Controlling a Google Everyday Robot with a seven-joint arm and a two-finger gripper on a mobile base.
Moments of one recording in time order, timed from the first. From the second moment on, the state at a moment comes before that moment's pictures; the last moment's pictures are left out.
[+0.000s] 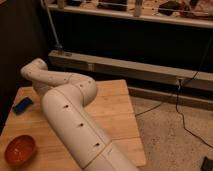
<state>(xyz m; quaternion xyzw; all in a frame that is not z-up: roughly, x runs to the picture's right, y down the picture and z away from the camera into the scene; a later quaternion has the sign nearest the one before) -0.392 0.036 0.950 -0.29 0.04 0.31 0.90</state>
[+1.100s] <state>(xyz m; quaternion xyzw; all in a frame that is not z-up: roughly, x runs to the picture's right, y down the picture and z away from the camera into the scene) -0.380 0.041 0.958 -0.28 0.06 0.29 0.91</state>
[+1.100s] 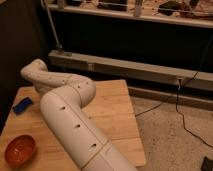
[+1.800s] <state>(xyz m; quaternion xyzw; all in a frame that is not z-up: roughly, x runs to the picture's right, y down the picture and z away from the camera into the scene) -0.360 0.040 0.961 -0.27 0.08 0.28 0.92</state>
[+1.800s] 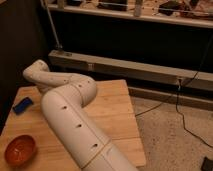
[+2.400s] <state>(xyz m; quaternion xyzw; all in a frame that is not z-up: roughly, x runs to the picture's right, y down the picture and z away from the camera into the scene) -0.337 0.036 0.963 -0.27 0.09 0.28 0.92</state>
